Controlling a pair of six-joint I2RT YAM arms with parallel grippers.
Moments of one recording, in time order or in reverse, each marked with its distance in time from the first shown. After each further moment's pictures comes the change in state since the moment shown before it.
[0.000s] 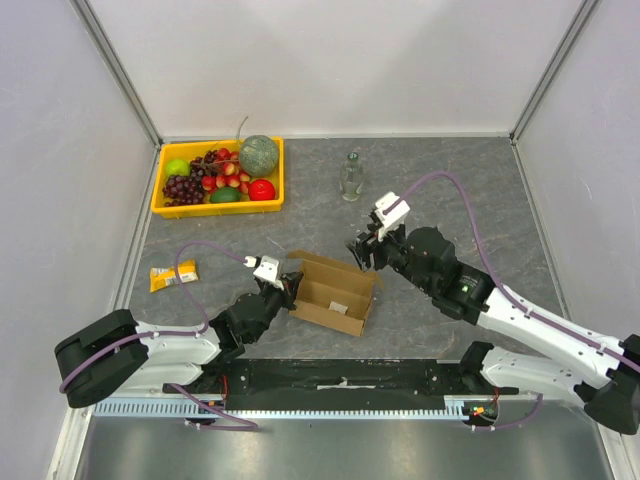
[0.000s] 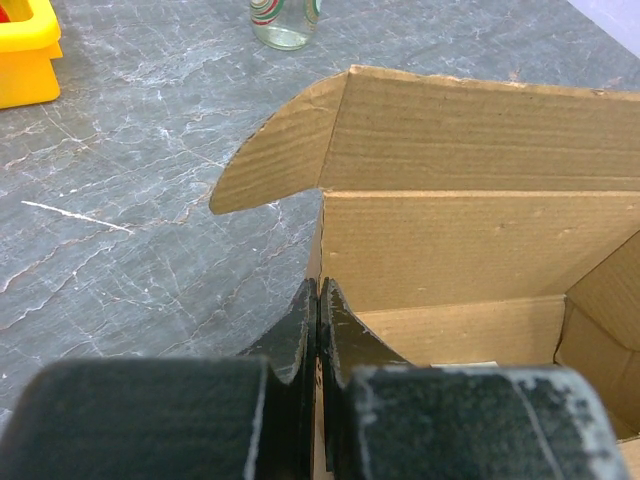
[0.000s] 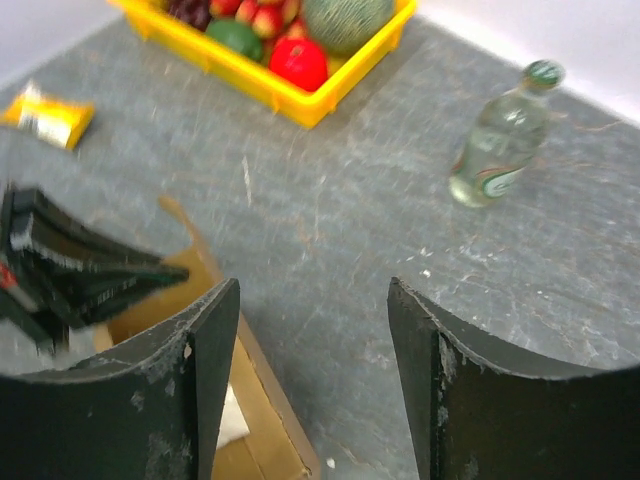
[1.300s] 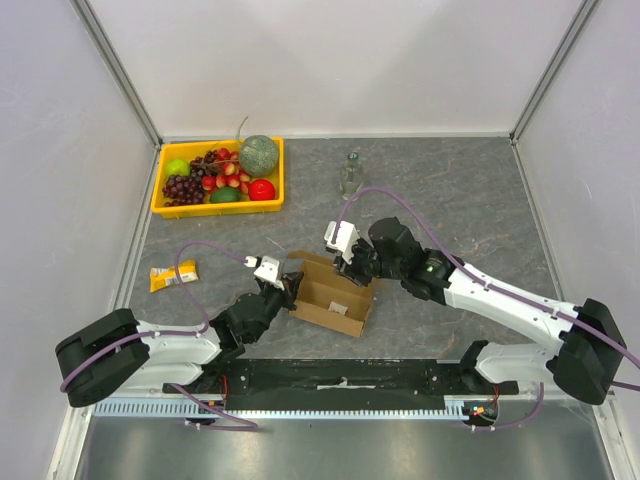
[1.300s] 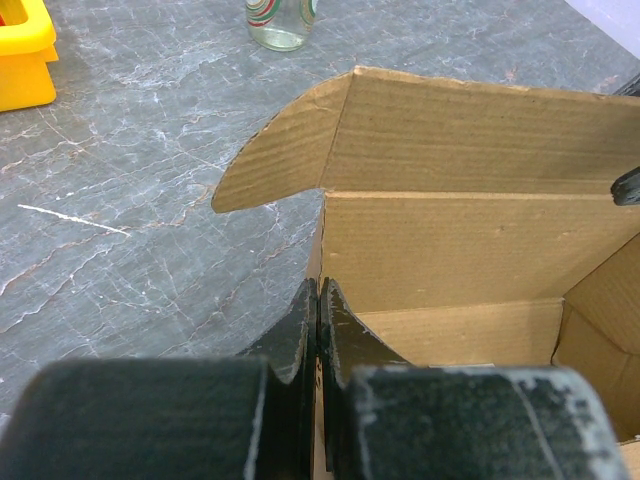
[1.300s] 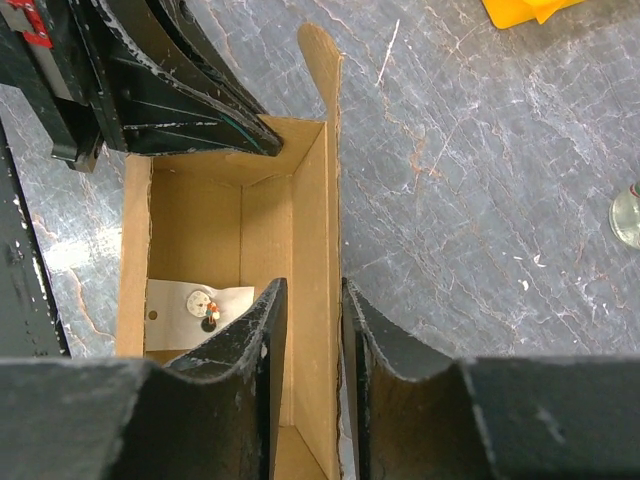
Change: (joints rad) left arm 0.000 0.004 -0.001 0.010 0.008 0.008; right arm -0.075 0.266 0.082 -0.197 -0.519 -0.357
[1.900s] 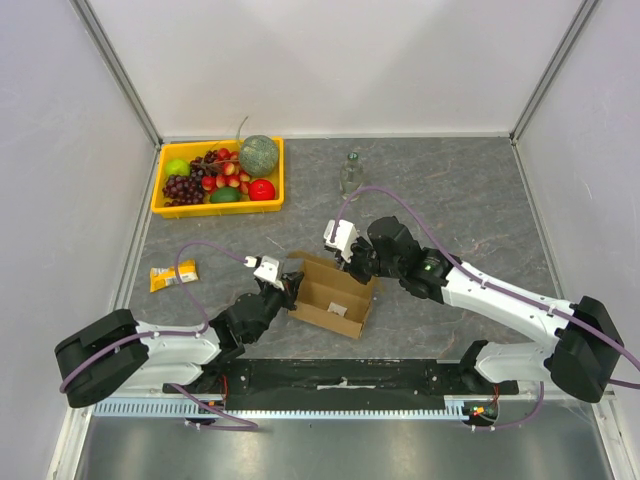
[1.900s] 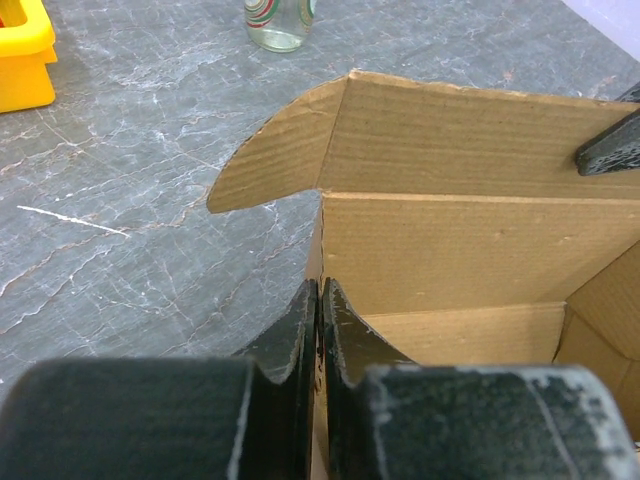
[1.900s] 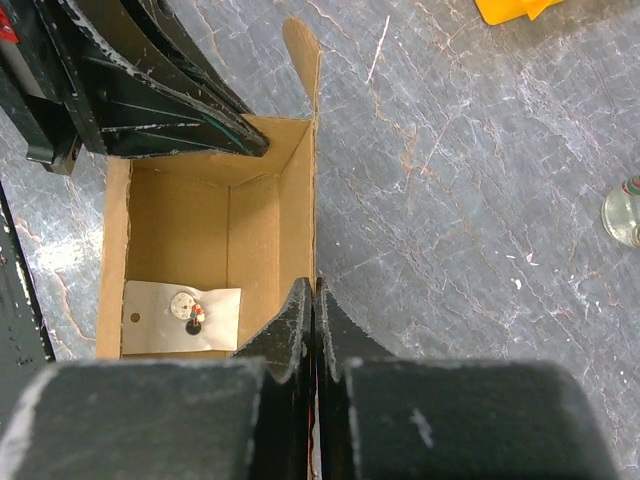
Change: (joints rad) left arm 0.000 0.001 -0.001 0.003 0.000 0.000; right arm -0.004 0.023 0.000 0.017 0.010 -0.007
